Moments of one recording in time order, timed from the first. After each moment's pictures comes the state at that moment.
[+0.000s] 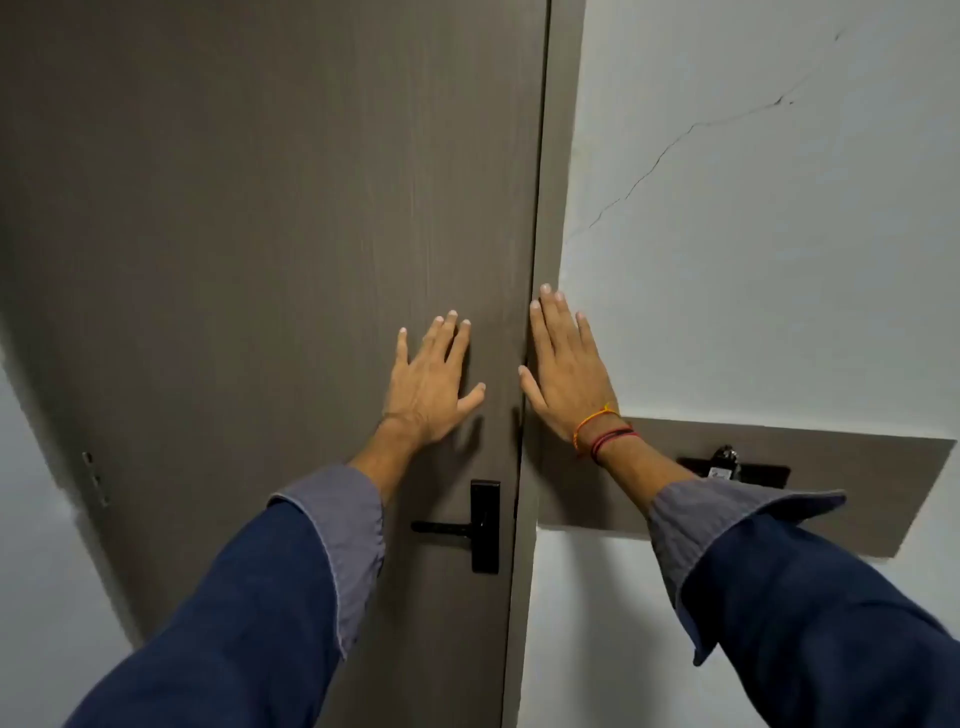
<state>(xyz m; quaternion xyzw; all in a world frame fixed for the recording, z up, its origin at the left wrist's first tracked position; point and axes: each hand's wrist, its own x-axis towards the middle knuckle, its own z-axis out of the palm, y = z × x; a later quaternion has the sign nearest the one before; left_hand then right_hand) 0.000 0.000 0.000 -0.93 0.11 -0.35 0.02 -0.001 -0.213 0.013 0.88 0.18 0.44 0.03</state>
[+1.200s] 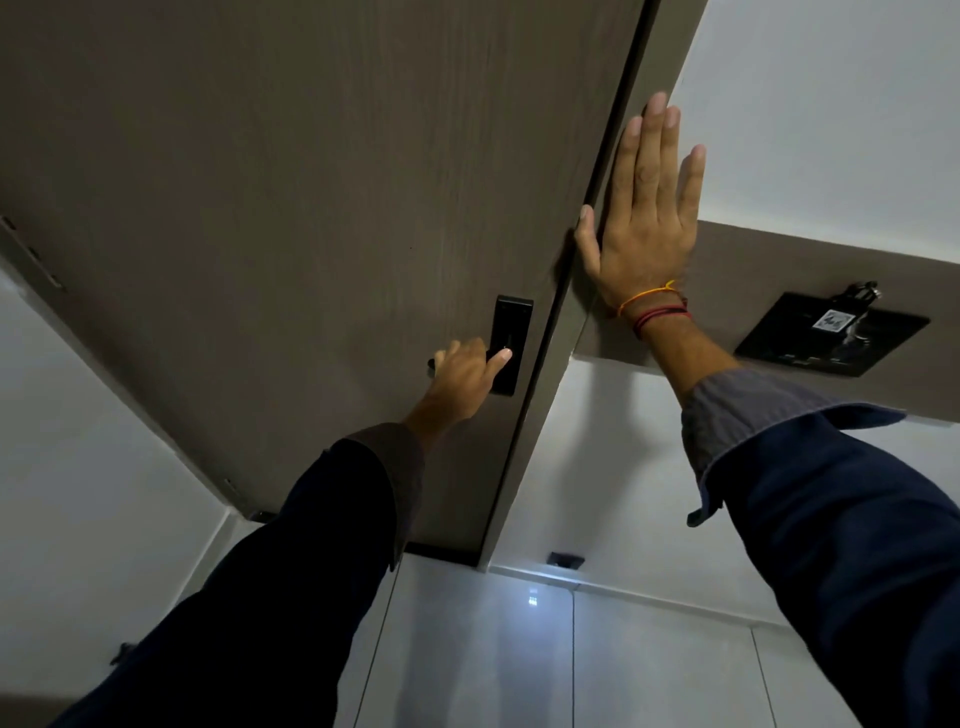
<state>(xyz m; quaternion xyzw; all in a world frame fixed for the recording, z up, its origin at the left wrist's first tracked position) 0.006 -0.020 -0.255 -0.96 0.03 -0.01 -0.28 0.070 -0.215 -0.095 0.79 0.08 0.60 0.10</state>
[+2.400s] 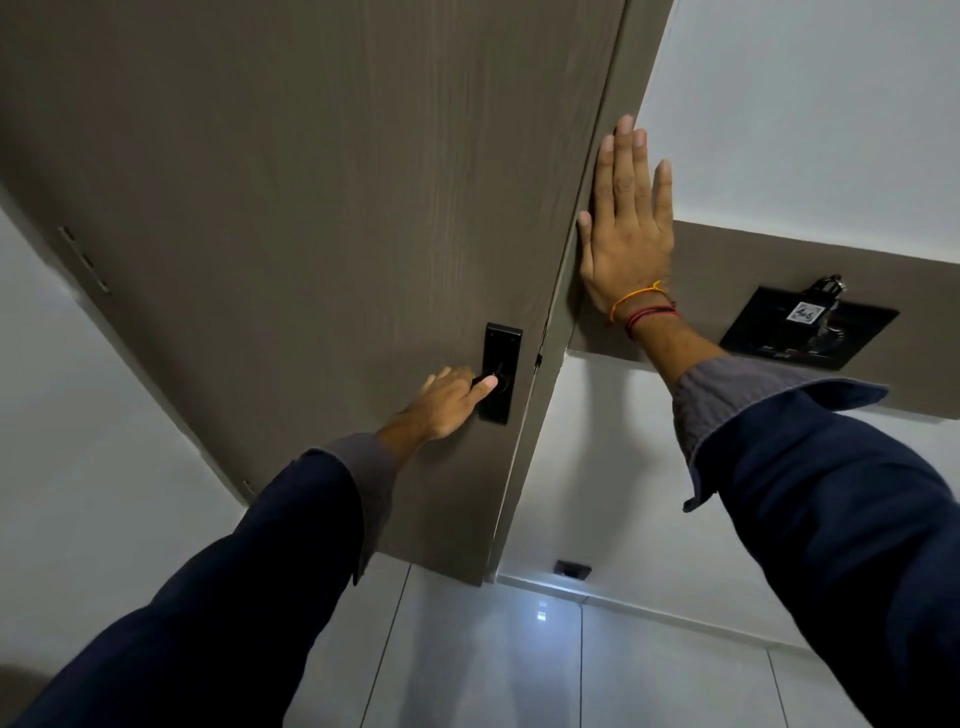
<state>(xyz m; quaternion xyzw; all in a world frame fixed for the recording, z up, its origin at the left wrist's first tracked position) -0.039 0.006 -0.259 -0.96 0.06 0.08 -0.28 0.042 -0.219 -0.089 0.83 0.13 0.53 0.06</state>
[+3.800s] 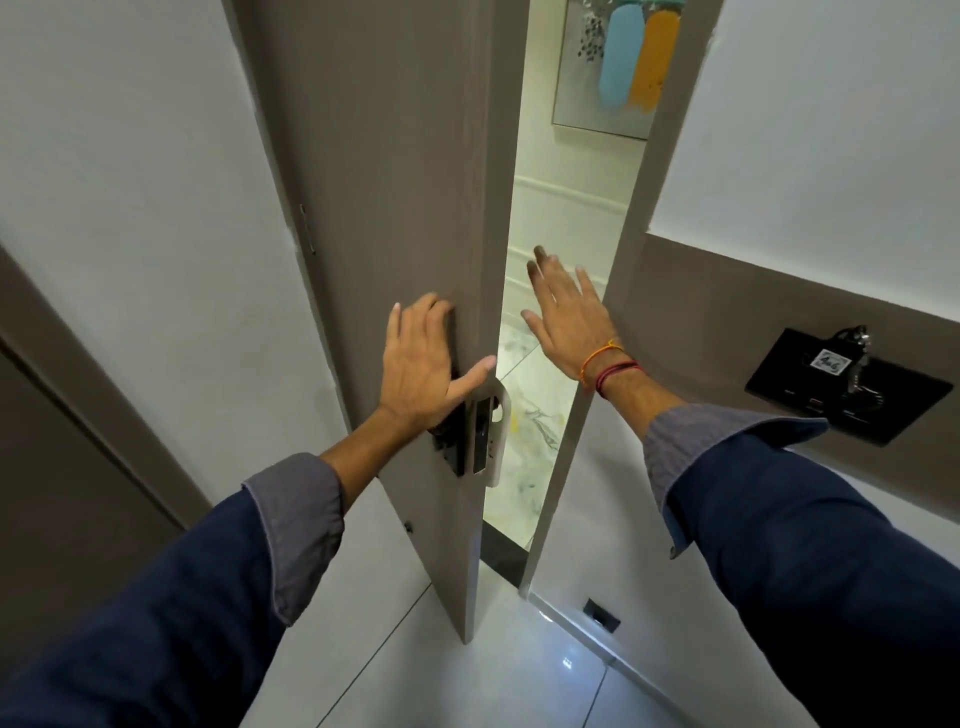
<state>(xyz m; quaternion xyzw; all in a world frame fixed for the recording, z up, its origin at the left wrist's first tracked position) -0.215 -0.039 -0.161 -0.91 -0.11 -0.40 -0.09 -0.044 -0.200 -0.120 0.87 0.43 0.22 0.01</state>
